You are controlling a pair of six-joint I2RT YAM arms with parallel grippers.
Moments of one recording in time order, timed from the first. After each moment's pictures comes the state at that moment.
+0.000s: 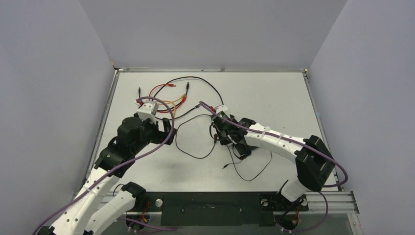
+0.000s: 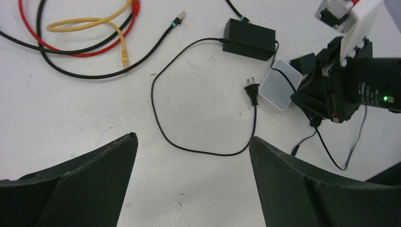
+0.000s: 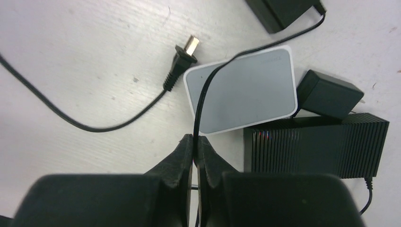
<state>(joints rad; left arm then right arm) -0.49 0.72 0.82 -0.52 -0.05 -0.28 0.85 1.58 1.08 -0.58 0.27 0.37</state>
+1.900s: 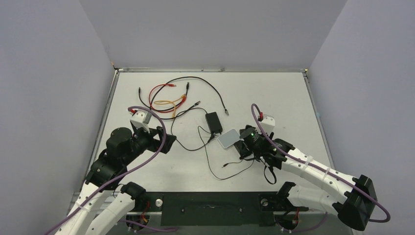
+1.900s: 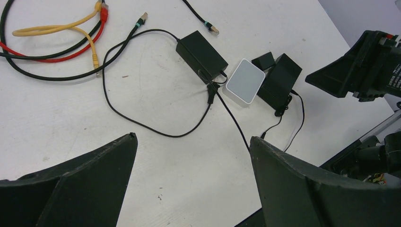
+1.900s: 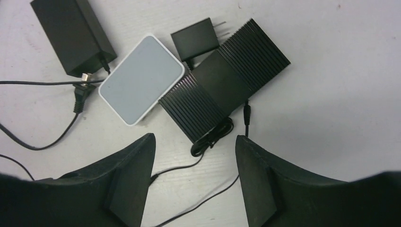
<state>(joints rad) -0.49 0.55 0.79 -0.56 0.09 -0.33 0.85 1.06 0.78 -0.70 0.61 0.92</state>
